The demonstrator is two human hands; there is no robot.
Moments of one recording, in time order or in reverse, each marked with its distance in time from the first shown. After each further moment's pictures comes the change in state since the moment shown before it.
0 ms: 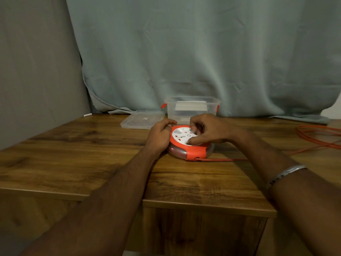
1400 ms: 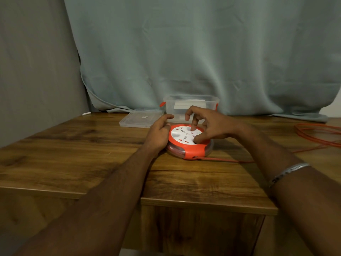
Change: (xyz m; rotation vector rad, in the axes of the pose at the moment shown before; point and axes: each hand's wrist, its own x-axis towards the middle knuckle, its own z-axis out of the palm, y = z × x) left_hand -0.003 0.002 0.000 0.003 -0.027 -0.047; right_hand 0.000 0.009 -0.010 0.071 -0.041 0.000
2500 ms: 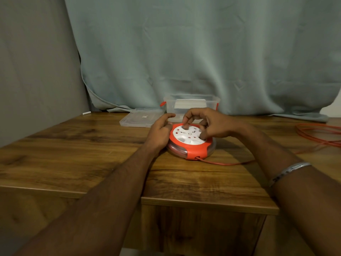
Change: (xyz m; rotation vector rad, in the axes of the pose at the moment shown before) left_hand 0.003 -0.002 0.000 -0.050 -0.019 0.018; right_hand 0.001 -0.002 0.000 0.179 -0.067 -0.032
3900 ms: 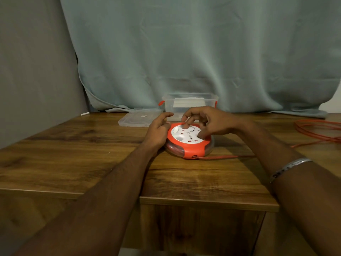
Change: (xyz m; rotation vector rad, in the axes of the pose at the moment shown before) left_hand 0.002 0.000 -0.001 -0.039 0.001 -0.010; right_hand 0.001 0.003 -0.007 -0.044 -0.020 0.028
